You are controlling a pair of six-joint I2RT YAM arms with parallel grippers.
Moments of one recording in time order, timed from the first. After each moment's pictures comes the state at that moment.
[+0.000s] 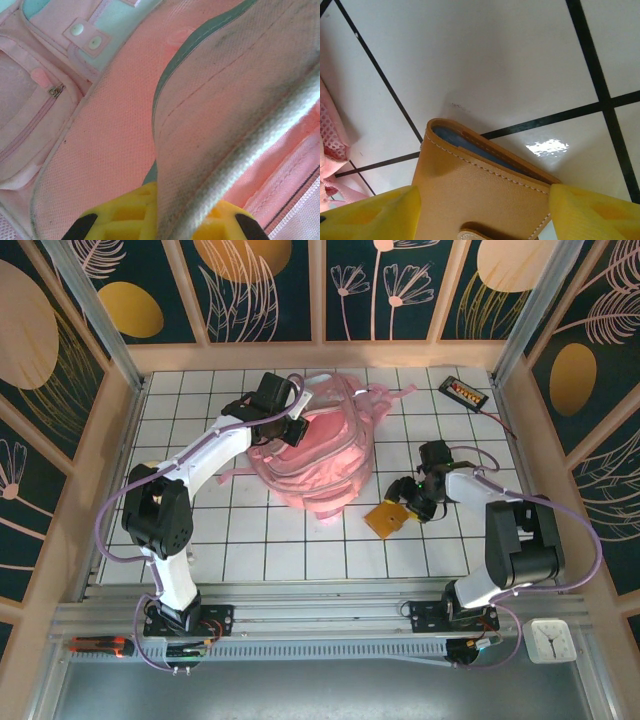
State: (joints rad) left arm -0.50 1.85 1.57 -0.59 0.12 0.02; right arm 0.19 1.51 0.79 -0.58 -0.35 0.65
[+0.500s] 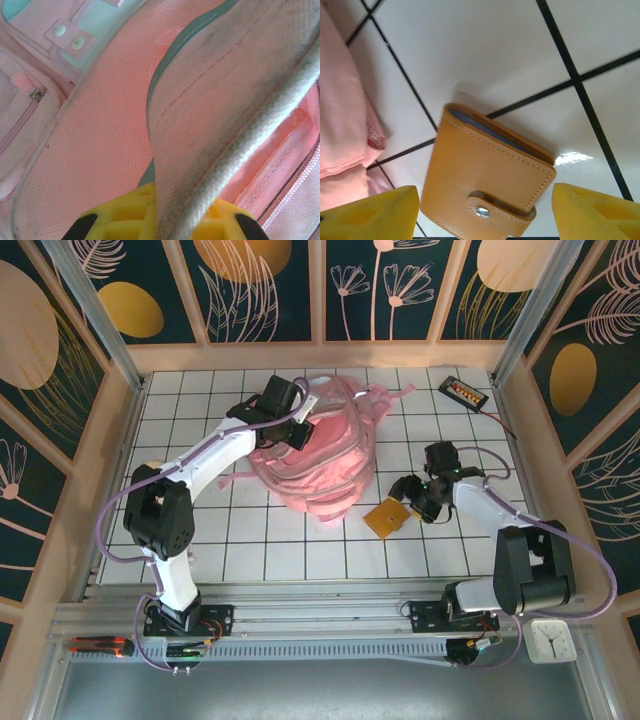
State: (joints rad) left arm -0.54 1.85 1.57 -0.60 0.12 0.00; right arm 0.19 1.37 0.75 -0.61 -0.31 0.72
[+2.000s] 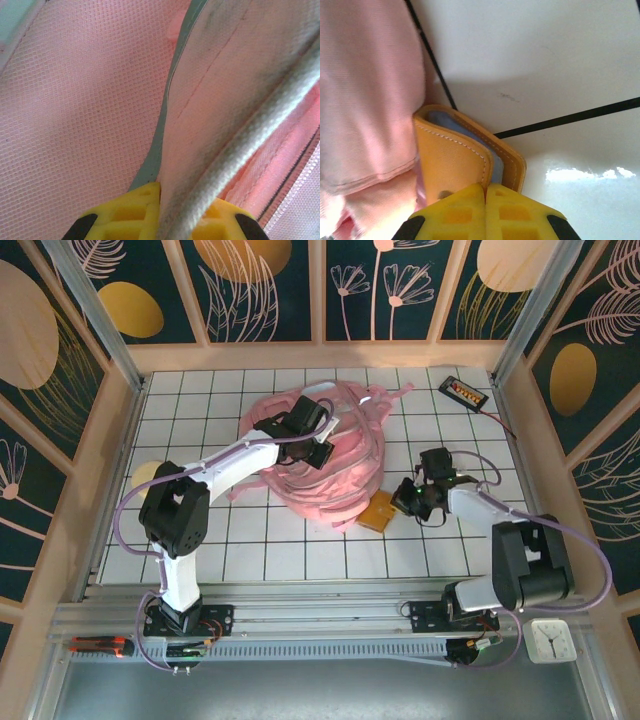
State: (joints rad) left arm -0.67 1.91 1.53 -0.57 0.08 -0.08; right arm 0.22 1.37 0.67 -0.41 -0.40 0.72
